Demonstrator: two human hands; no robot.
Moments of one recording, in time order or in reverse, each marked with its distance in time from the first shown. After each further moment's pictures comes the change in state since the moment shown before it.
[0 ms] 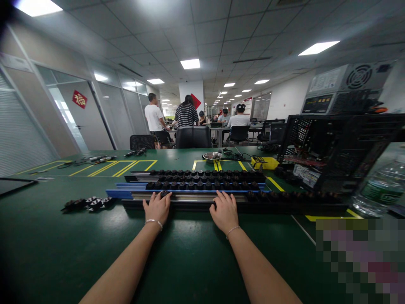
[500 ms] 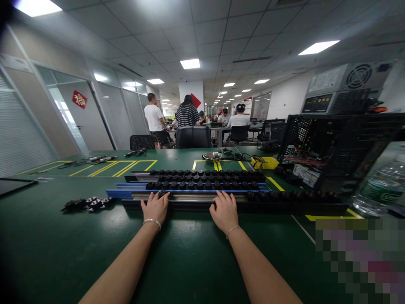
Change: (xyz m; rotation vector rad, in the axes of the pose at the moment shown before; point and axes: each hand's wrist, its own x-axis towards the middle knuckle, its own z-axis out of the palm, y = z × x) left_hand 0.003 -0.005 -0.001 0.005 -0.015 -0.033; right_hand 0.001 -0.001 -0.001 -0.006 -0.012 0.002
